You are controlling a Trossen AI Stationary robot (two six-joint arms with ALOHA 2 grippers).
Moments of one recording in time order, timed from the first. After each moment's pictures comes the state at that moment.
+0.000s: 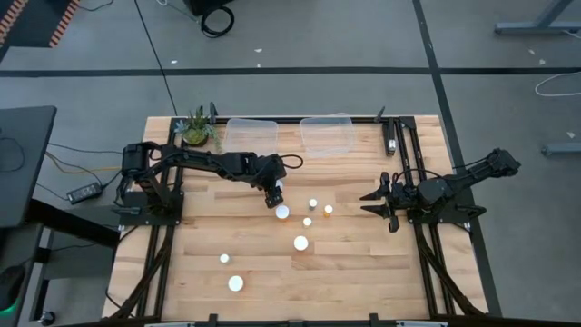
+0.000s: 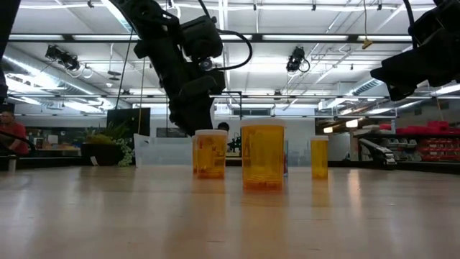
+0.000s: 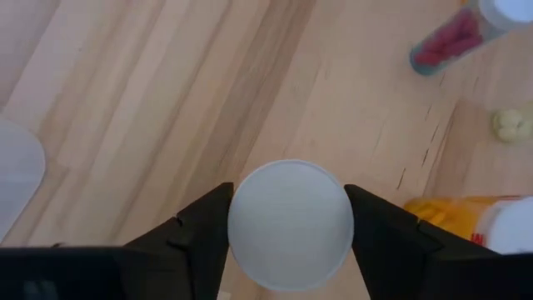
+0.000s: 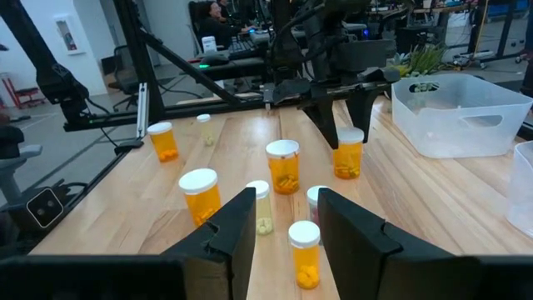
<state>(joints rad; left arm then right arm) 0.16 1.74 1.06 -0.35 -0.04 -0.22 0.38 0.17 0.01 0.05 0.36 0.16</state>
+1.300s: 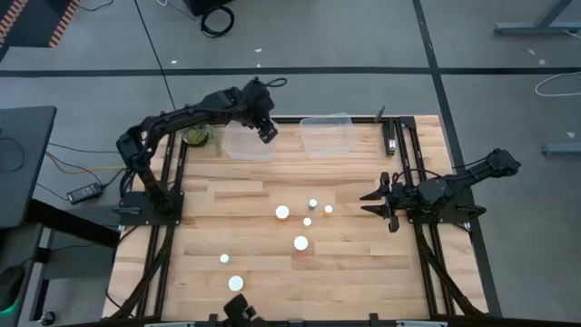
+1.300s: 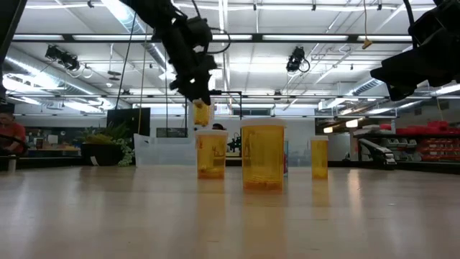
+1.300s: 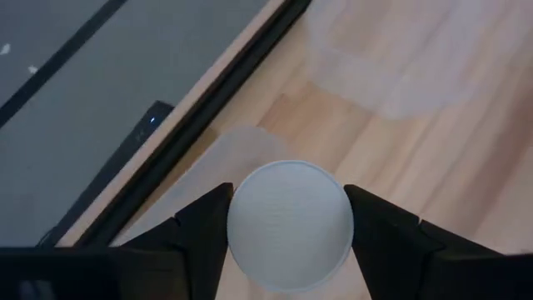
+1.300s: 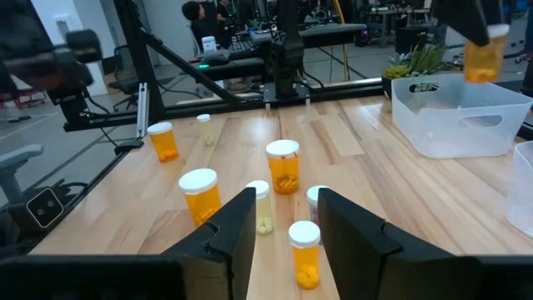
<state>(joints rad) 0.61 1.73 1.46 -0.68 -0.05 -0.03 0.38 0.17 0.01 0.05 0.36 0.16</state>
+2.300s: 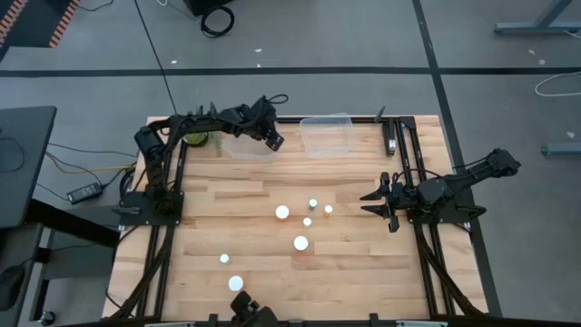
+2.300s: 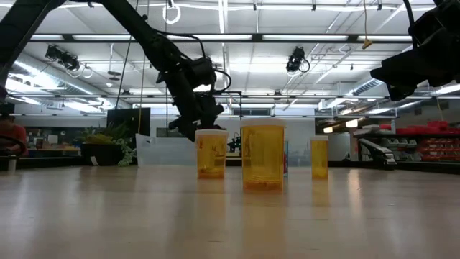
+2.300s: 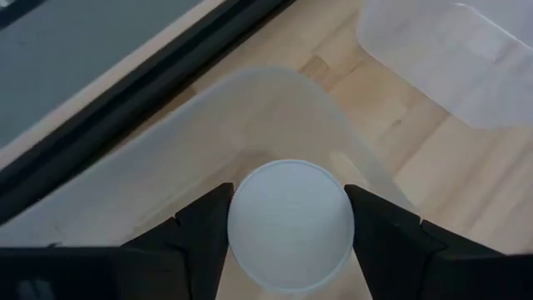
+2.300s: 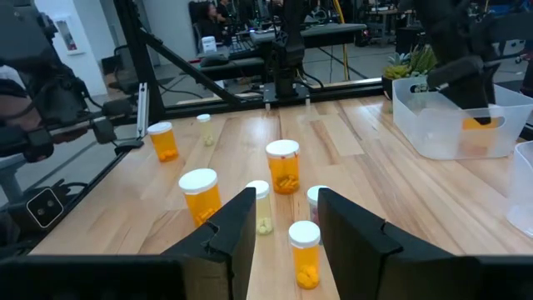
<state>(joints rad) 0.62 1.91 1.26 -0.34 -0.05 -0.19 0.38 0.17 0.01 0.05 0.36 0.16</state>
